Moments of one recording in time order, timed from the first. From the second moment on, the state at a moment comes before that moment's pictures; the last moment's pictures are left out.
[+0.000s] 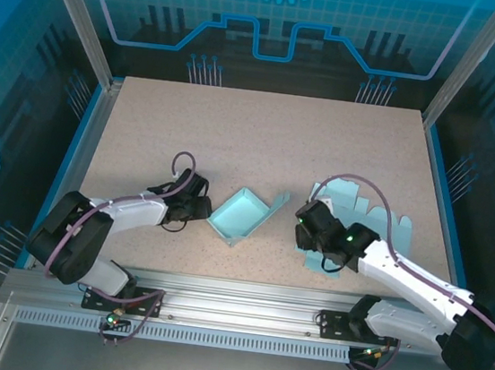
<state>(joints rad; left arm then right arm) -0.47 1.47 0.62 -0.23 -0.09 -0.72 0.80 1.07 0.69 -0.73 0.35 0.57</state>
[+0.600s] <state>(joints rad) -0.62 1.47 0.53 0.04 -0.11 -0.88 0.69 1.42 0.63 -0.17 0.06 0.60</state>
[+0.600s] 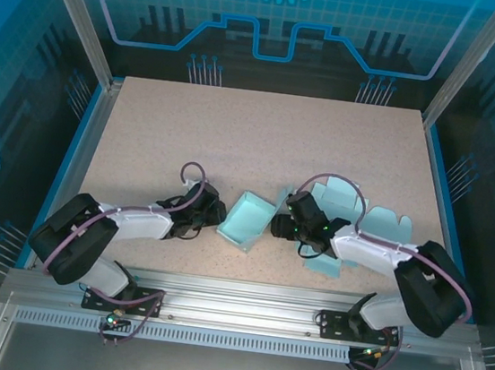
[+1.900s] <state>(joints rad) -0.39 1.19 0.74 -0.10 0.09 -0.25 0.49 1.08 0.86 -0.54 0.12 0.41</state>
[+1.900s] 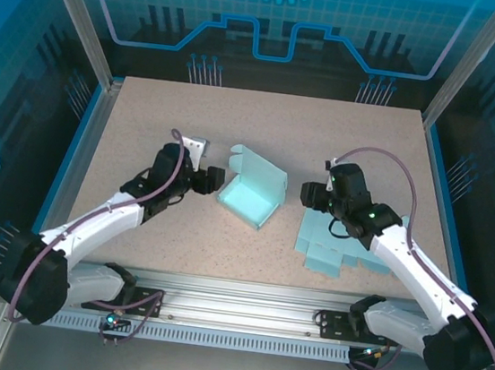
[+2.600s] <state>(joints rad) -0.33 1.67 1.15 -0.29 0.41 0.21 0.71 1.39 1.11 -0.68 0.22 0.37</state>
